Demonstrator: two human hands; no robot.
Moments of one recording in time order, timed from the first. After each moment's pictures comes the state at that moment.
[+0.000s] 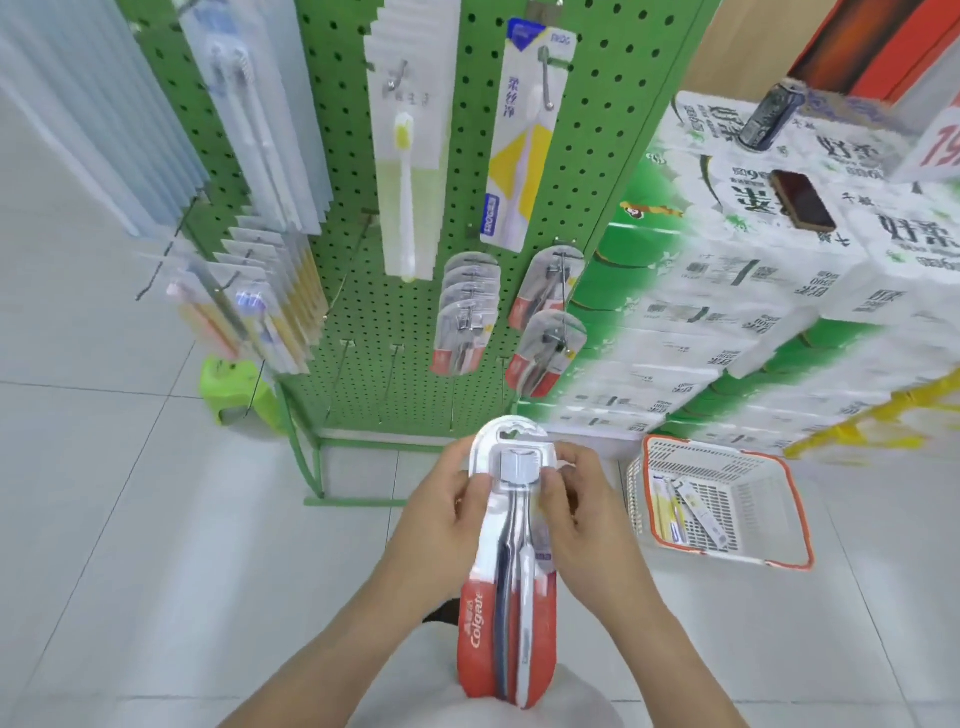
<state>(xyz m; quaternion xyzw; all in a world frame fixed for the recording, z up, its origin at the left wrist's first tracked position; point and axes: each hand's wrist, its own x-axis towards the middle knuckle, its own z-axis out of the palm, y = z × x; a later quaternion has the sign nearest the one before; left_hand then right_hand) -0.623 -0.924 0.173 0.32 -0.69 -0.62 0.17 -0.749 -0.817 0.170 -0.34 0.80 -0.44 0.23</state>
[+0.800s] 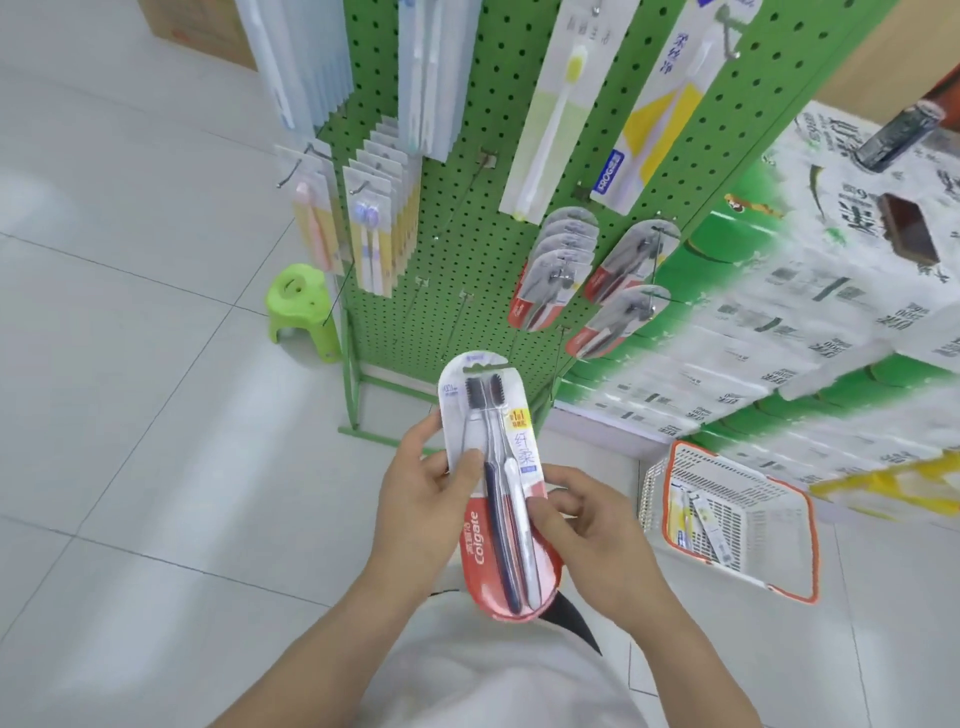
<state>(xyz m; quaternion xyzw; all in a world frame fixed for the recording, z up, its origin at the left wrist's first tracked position) -0.537 -0.885 0.162 0.49 -0.45 -0.69 0.30 -0.676 -0.790 0.178 -0.33 0.71 -0.44 0.44</state>
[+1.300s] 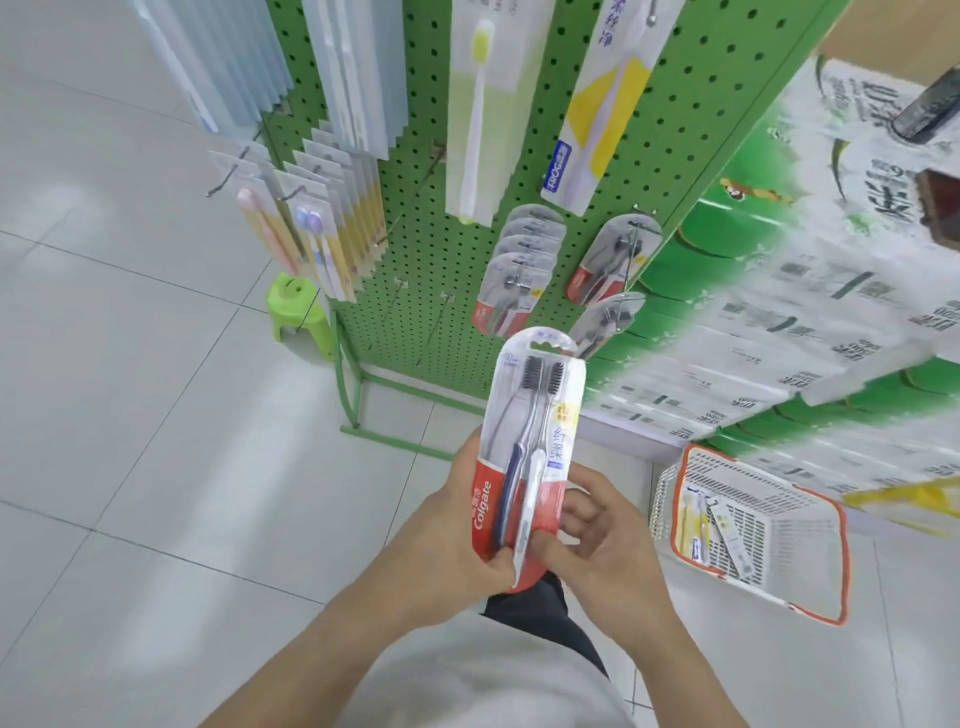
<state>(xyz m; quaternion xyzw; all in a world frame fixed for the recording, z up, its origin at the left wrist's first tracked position) -0.612 -0.879 0.168 0.36 -0.65 -0.66 0.08 -0.764 -0.780 0.153 -0.27 0.65 -0.54 0.47</state>
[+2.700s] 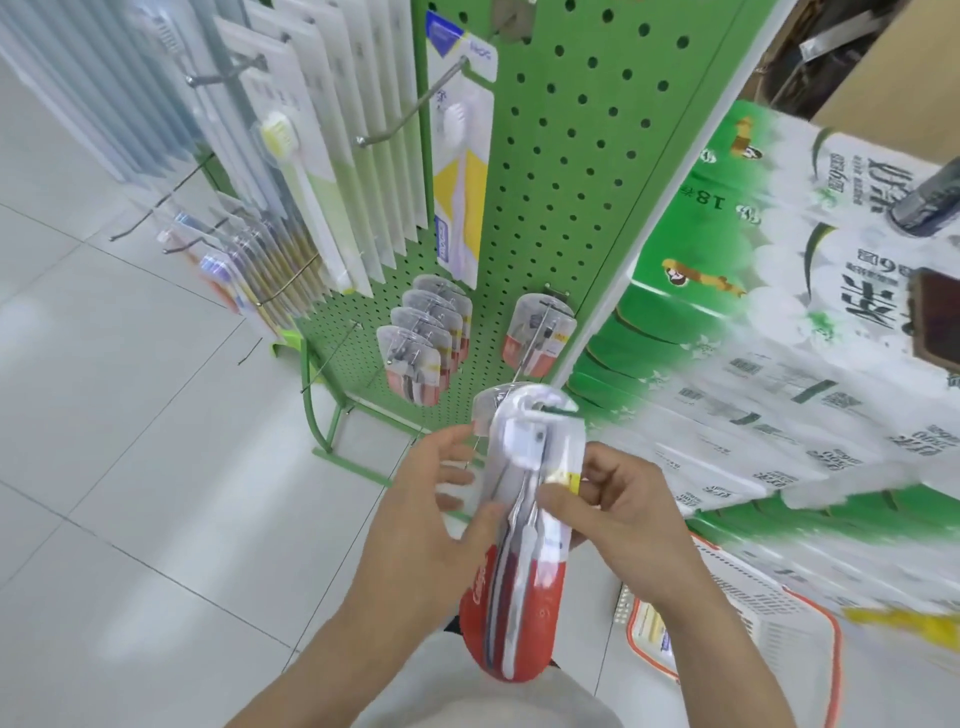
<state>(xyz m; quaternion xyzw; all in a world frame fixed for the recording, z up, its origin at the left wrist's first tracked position) -0.800 -0.883 0.199 0.53 -0.64 -0.49 0.26 -0.992 -0.842 0.201 -0.37 0.62 -0.46 0.53</state>
